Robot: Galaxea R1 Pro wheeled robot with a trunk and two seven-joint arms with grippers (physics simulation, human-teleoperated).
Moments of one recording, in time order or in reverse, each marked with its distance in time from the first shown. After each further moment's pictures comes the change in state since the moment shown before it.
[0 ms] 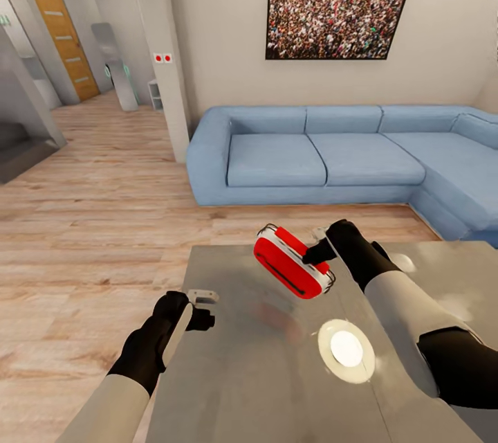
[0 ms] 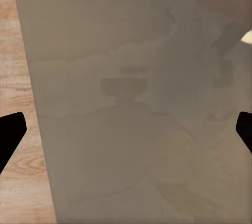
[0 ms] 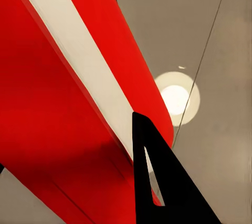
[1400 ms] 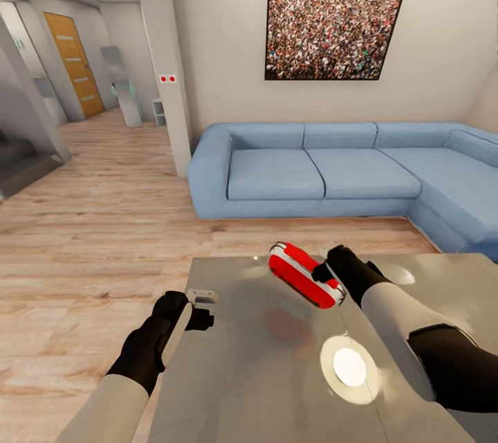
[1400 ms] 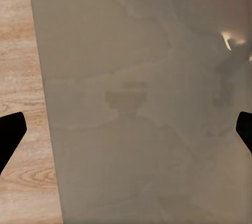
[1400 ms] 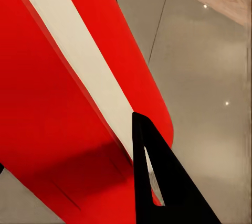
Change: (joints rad) left arm 0.000 0.003 0.001 -0.002 0.000 -0.001 0.000; right arm 0.012 0.020 0.002 0.271 -0.002 -0.255 -0.243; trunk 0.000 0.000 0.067
